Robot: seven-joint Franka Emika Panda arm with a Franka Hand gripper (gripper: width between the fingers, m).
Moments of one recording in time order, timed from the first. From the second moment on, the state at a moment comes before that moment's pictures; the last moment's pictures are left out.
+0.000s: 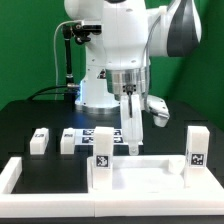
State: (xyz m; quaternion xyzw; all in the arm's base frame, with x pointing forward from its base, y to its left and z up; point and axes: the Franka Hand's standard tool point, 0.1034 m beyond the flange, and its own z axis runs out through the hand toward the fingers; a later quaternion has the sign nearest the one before) arm 0.512 0.019 0.046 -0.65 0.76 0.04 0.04
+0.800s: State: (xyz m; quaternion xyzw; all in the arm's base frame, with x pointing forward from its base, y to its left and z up) arm 0.522 0.021 0.013 -0.67 0.74 0.01 0.02
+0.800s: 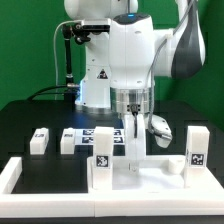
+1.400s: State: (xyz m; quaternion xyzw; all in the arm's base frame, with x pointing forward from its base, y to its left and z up) arm 0.521 0.021 0.012 -0.67 0.74 0.01 0.02
